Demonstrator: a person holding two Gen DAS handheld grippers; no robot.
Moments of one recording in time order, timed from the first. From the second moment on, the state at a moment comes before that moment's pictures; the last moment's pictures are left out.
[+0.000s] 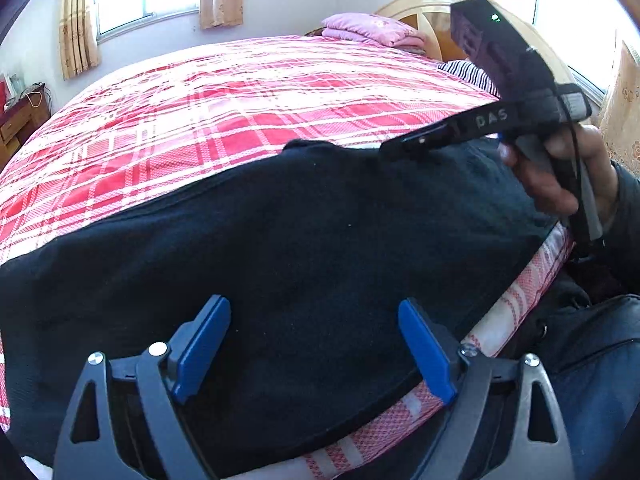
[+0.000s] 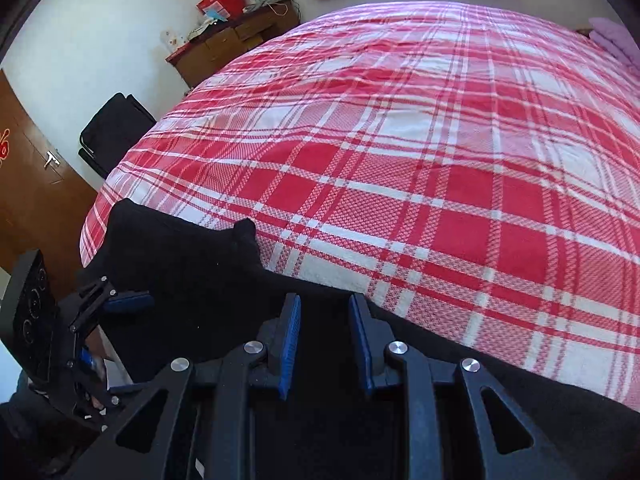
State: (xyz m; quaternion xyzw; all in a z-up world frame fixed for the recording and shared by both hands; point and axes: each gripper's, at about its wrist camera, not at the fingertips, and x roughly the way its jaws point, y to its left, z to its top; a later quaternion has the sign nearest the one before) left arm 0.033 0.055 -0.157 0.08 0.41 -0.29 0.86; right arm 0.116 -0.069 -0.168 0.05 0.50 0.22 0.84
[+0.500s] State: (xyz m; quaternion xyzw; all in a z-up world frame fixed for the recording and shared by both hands) left arm 0.029 0.044 -0.158 0.11 0.41 -0.28 0.86; right arm 0.043 -0.080 -0.175 -0.10 0.47 0.19 0.86
